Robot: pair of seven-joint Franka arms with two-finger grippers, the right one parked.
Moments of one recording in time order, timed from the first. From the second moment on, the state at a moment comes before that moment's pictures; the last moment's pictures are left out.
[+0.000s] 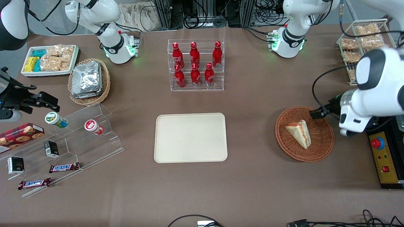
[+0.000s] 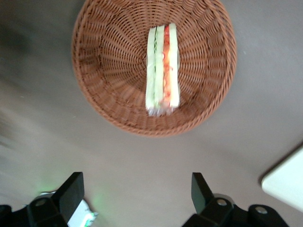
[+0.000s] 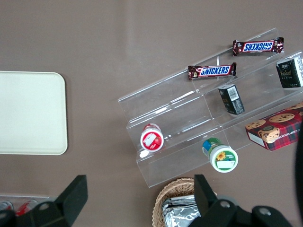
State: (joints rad) arm 0.08 0.27 -0.15 -1.70 -0.05 1.63 -0.62
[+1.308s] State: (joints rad) arm 0.08 0.51 -0.15 -1.89 -0.05 2.11 -0.66
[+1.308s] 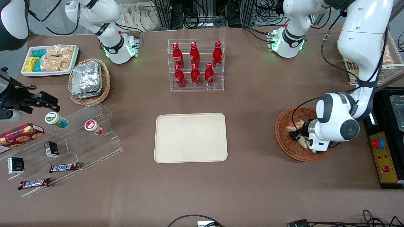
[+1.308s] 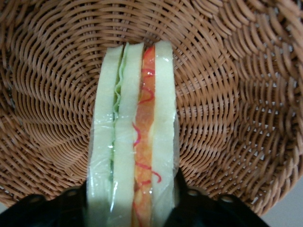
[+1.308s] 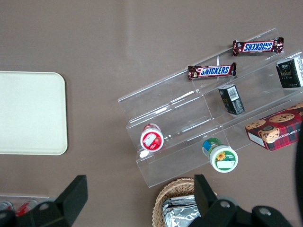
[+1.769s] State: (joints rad) arm 0.07 0.41 -0.21 -1.81 -0.05 1.95 -0.64
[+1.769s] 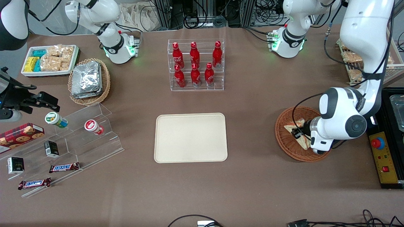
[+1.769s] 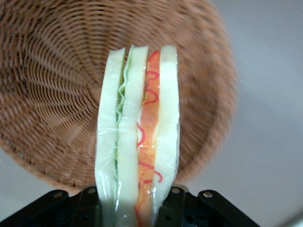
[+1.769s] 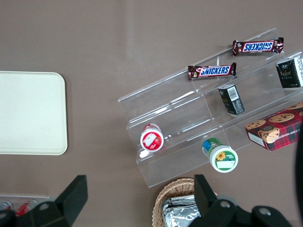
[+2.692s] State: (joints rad) arm -0.15 0.60 -0.40 -1.47 -0.06 1.79 -0.42
